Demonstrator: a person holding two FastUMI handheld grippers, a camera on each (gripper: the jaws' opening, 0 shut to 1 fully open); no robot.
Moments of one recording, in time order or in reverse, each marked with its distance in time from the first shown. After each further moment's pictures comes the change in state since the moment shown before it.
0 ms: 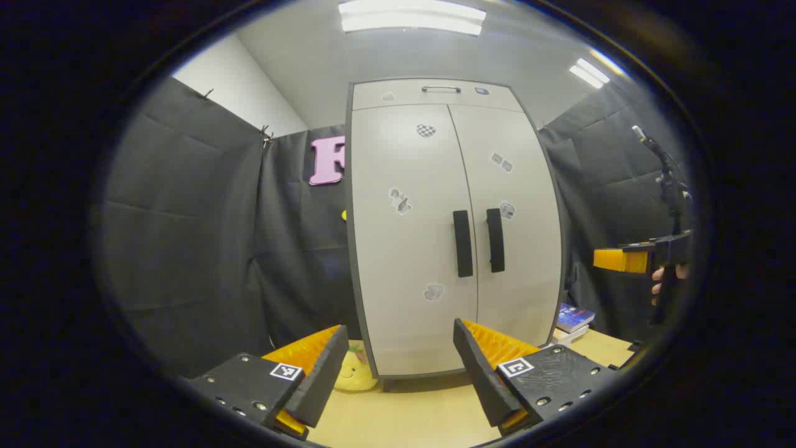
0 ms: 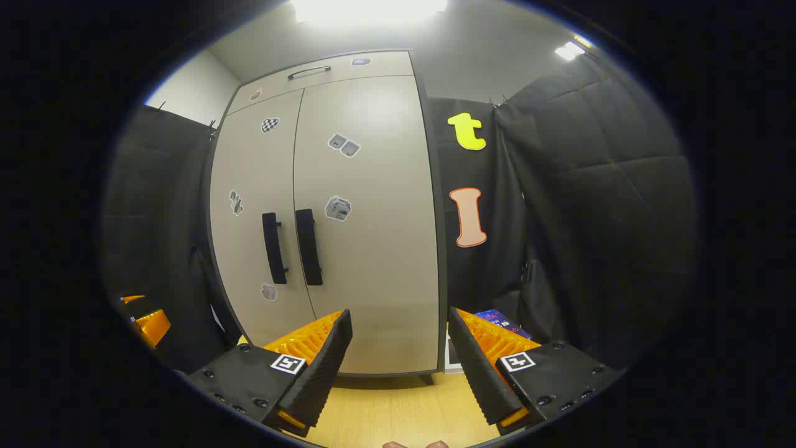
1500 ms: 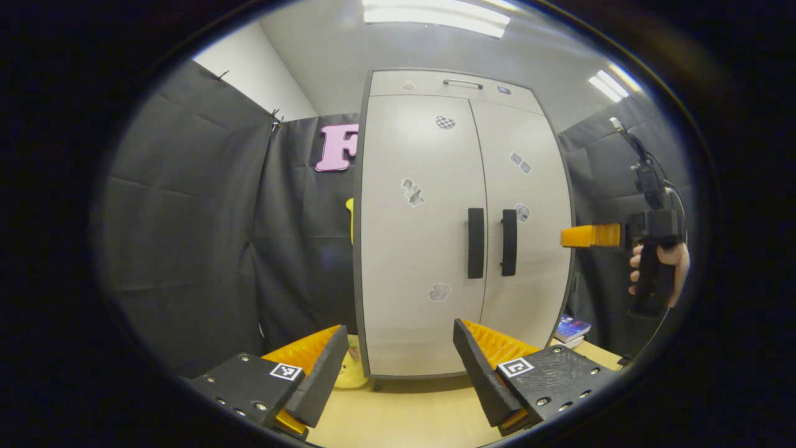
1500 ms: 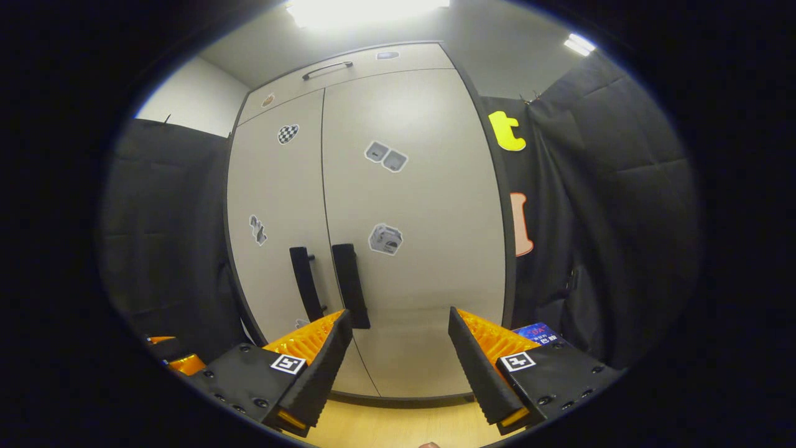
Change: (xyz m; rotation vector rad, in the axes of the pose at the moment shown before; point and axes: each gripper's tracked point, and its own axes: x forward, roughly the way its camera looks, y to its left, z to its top) left arm 0.024 0.014 -0.013 -0.096 0.039 0.005; right arm 0.075 0.081 0.059 0.011 -0.024 0.174
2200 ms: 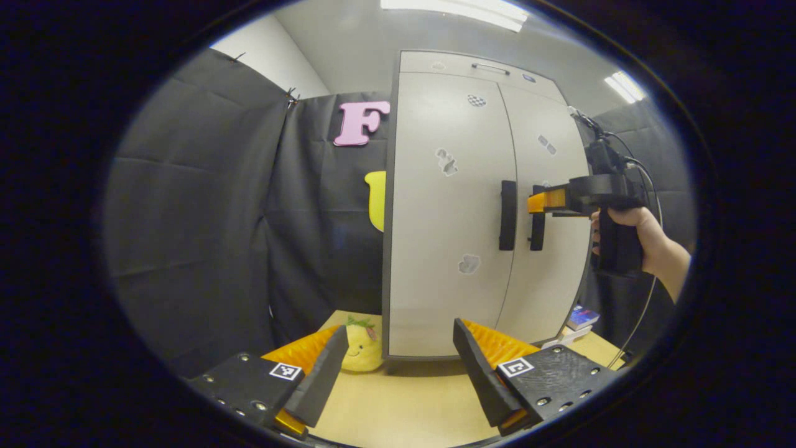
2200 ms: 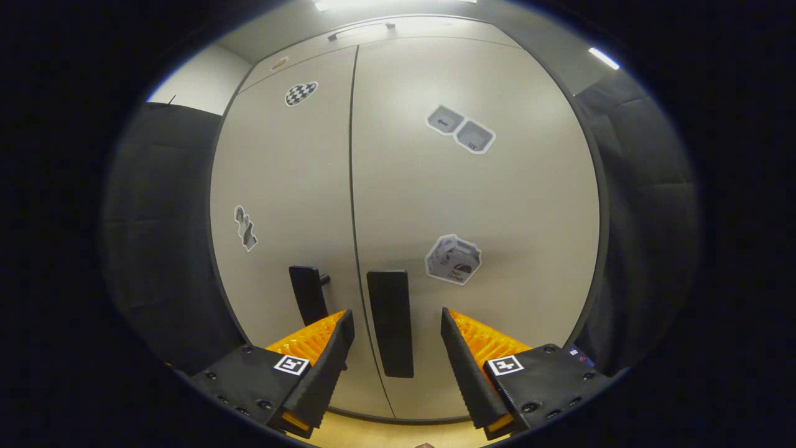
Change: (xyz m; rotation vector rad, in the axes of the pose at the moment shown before) left arm -0.004 0.051 -0.050 -0.036 0.111 0.047; right arm 0.106 0.056 -0.010 -0.045 0.075 0.013
